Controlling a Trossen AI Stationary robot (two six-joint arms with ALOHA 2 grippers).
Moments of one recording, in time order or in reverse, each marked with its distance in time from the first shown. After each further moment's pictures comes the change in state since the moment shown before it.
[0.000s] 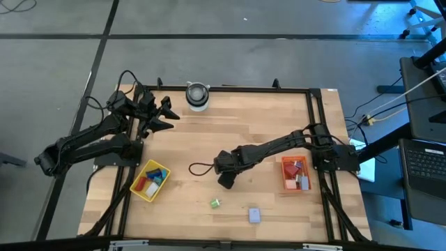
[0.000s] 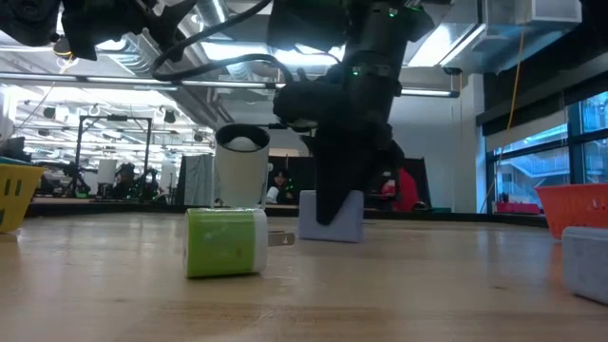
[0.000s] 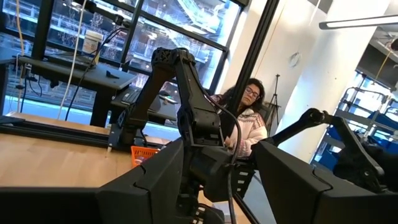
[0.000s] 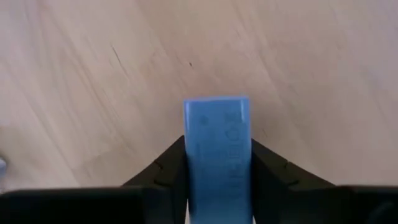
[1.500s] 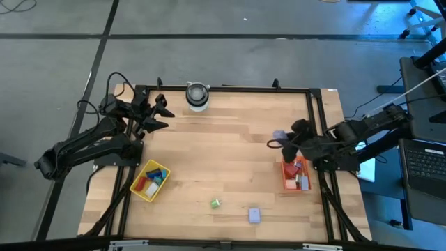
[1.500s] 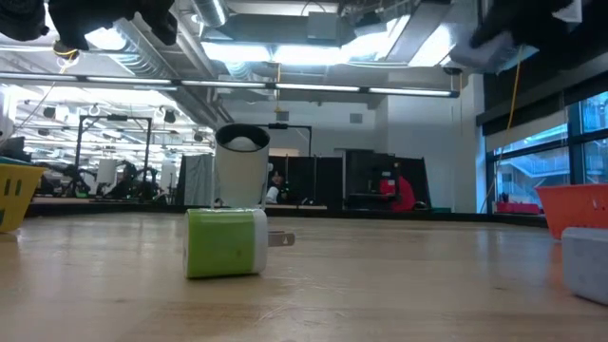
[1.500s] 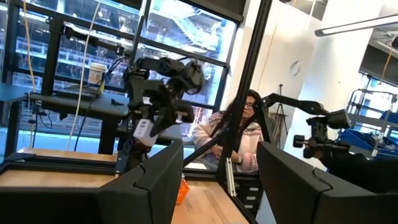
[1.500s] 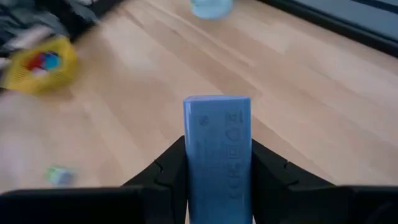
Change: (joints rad) left arm 0.000 -0.085 0.000 0.036 -0.047 -0.003; right arm 0.220 -1.146 -0.543 -0.231 0.561 0.337
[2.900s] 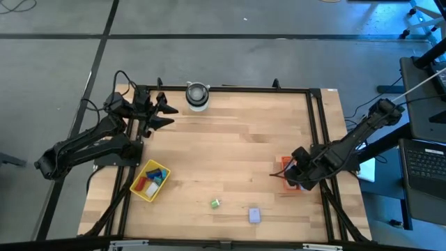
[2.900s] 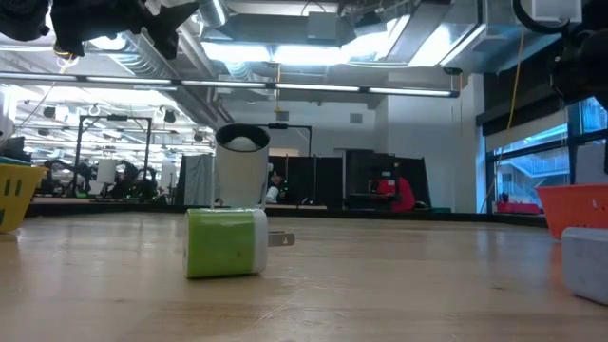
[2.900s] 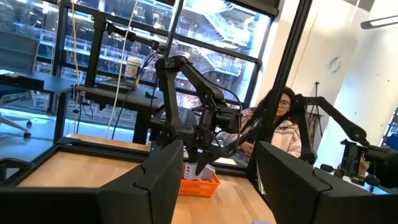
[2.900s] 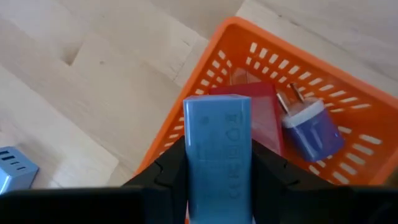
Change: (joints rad) left arm 0.000 0.002 0.000 -0.142 -0.115 0.128; right arm 0.290 0.097 -0.370 0.058 -0.346 0.644
